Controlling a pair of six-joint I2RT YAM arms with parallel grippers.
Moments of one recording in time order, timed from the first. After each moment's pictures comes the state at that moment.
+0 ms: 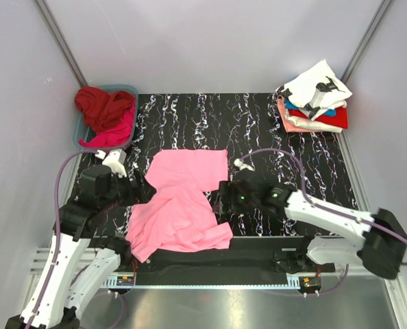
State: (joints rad) left arm -0.29 0.60 0.87 -0.93 0.16 -0.43; right arm 0.92 1.15 0.74 -0.44 -0.01 0.86
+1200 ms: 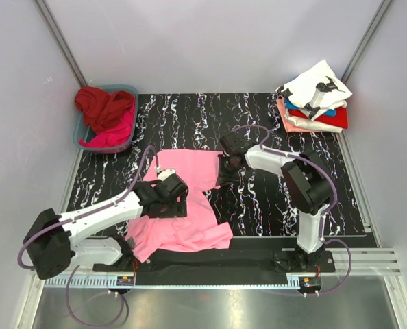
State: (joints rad) left arm -0.89 1.16 0.75 -0.81 -0.24 -0.88; right arm 0.62 1.92 1.24 -0.48 -0.17 0.67
